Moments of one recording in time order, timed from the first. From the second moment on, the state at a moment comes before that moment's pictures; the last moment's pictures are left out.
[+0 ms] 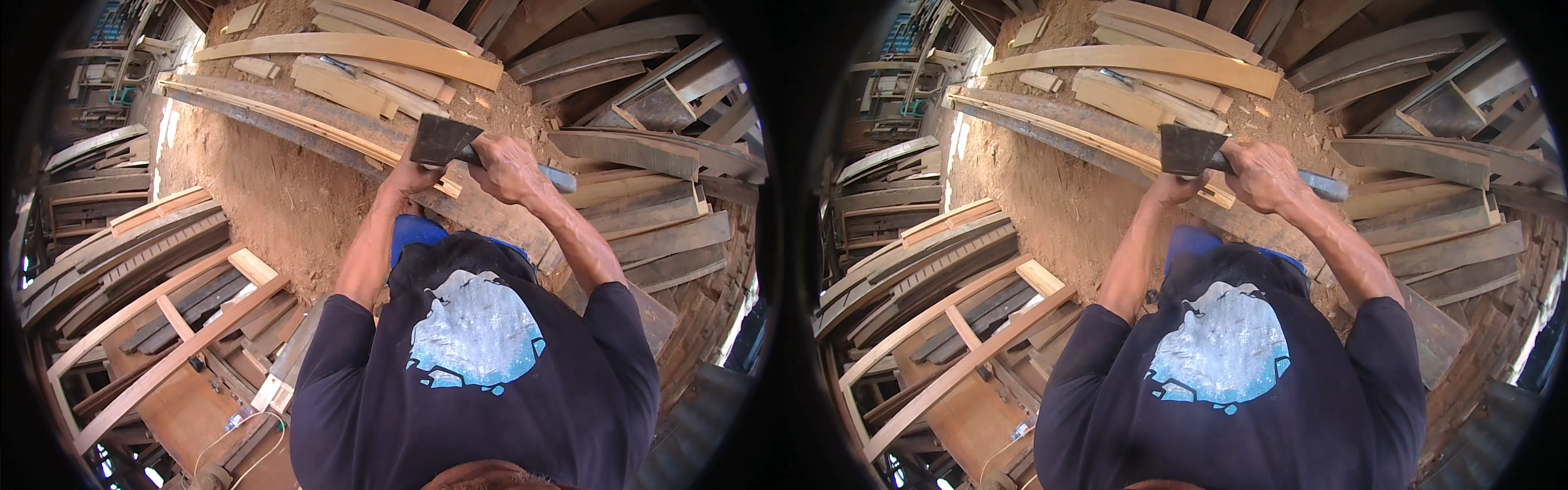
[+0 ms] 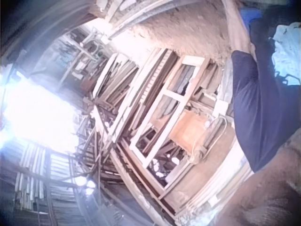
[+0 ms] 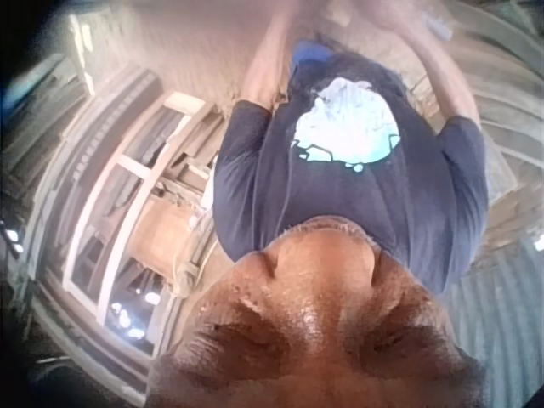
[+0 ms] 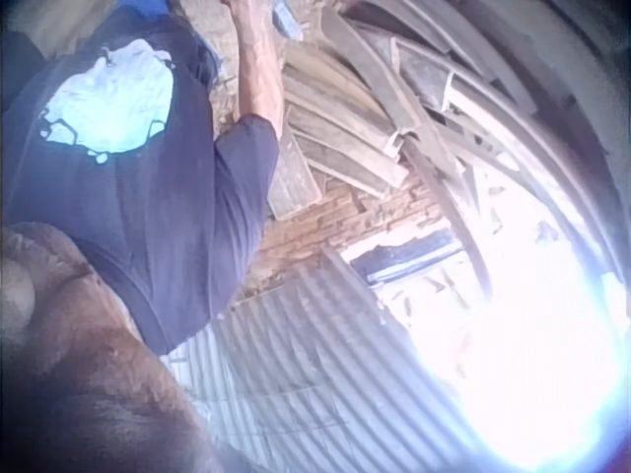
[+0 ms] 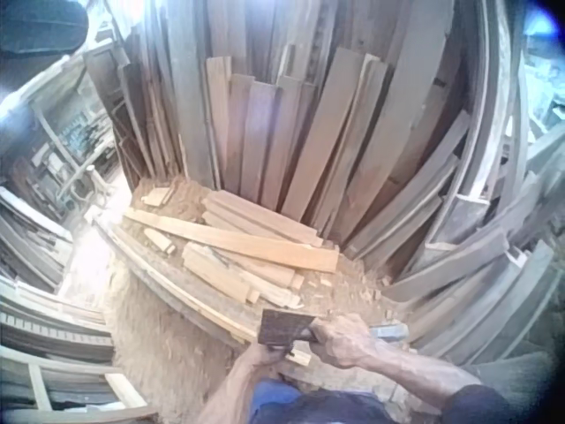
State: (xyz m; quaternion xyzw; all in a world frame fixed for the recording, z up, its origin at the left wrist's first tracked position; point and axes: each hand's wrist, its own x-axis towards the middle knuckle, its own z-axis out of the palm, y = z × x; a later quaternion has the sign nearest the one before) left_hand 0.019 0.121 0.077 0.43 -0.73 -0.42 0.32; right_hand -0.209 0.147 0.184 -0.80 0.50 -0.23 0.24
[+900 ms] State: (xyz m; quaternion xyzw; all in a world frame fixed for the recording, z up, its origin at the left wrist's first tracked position) left_hand 0.052 0.147 0.046 0.55 -0.56 -0.48 0.39; right_hand -0.202 0.146 0.201 -0.66 0.56 -0.23 0.46
